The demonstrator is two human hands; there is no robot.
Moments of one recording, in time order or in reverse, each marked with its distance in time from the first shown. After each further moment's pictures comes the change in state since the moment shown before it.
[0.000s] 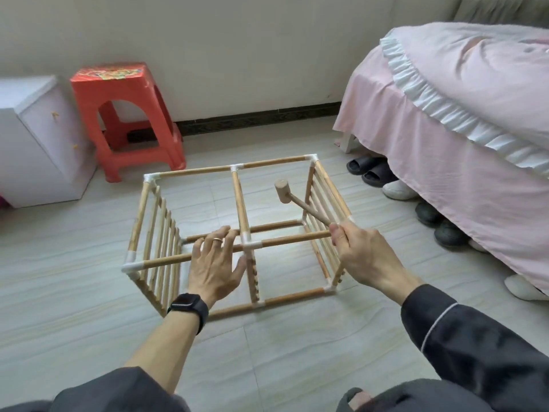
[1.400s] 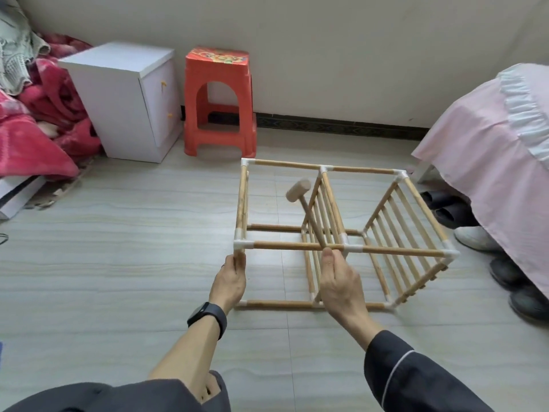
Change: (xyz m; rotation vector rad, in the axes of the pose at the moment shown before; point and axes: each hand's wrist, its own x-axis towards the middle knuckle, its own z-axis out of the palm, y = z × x) left_hand -0.071 -0.116 0.018 -0.726 -0.105 -0.757; right_hand 0.004 -0.128 0.158 0.437 -0.052 -0.020
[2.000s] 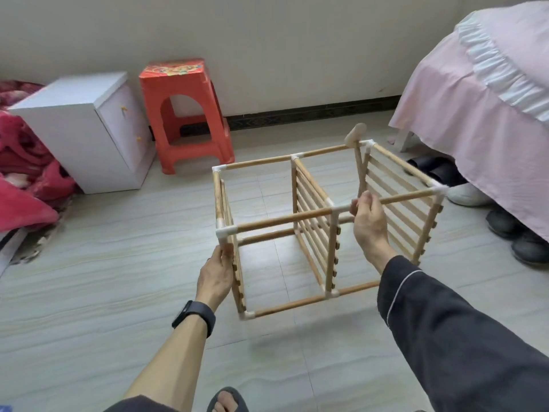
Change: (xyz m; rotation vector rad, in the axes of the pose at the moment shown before) left_hand 0.022 0.041 -0.024 0.141 0.033 0.141; right_hand 0.098 0.038 -0.064 0.321 0.374 0.262
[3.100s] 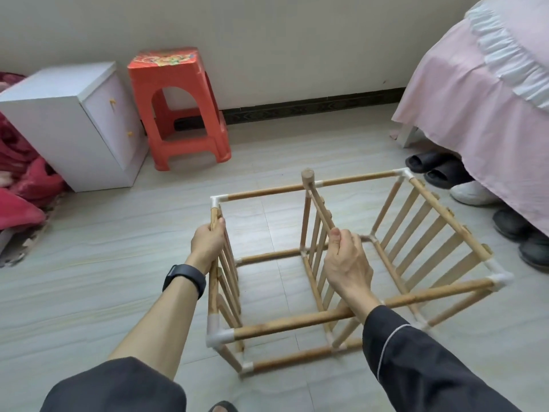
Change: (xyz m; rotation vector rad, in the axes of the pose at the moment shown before) left_hand 0.089 0.035 -0.011 -0.227 0.003 -0.251; right_hand -0.044 0.044 0.039 -0.518 -0.052 -0.126
